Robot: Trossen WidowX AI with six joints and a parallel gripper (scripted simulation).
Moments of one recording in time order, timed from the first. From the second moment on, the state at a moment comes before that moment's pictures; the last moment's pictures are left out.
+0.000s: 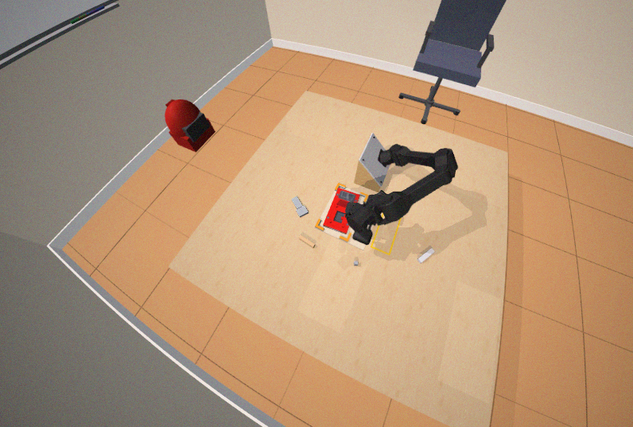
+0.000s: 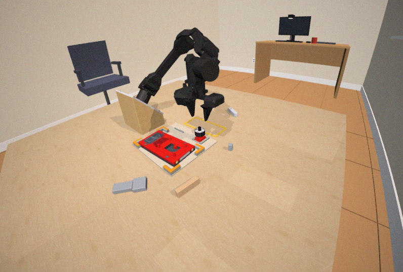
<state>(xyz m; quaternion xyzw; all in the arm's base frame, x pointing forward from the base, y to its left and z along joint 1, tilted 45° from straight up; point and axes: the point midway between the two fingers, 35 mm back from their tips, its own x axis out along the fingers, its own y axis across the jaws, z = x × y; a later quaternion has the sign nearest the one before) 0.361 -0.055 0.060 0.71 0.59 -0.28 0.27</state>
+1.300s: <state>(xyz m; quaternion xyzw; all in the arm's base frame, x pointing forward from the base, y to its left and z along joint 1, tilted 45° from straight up) 0.364 -0.011 0.020 0.70 0.60 -0.28 0.26</state>
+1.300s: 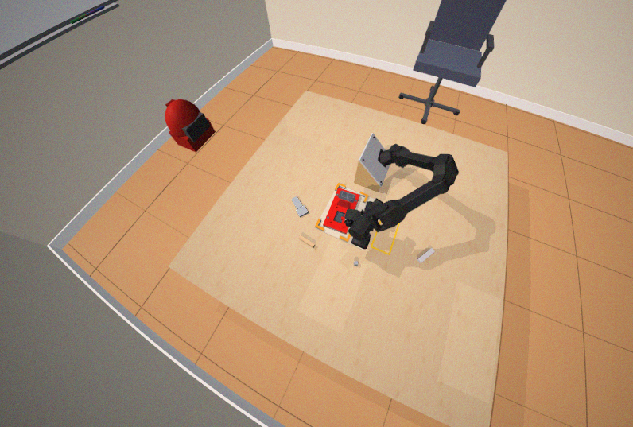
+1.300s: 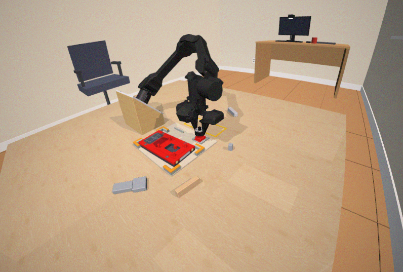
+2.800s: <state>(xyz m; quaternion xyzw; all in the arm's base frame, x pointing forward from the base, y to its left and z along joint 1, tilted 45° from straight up) 0.365 -0.013 0.024 0.70 0.61 -0.28 0.26</state>
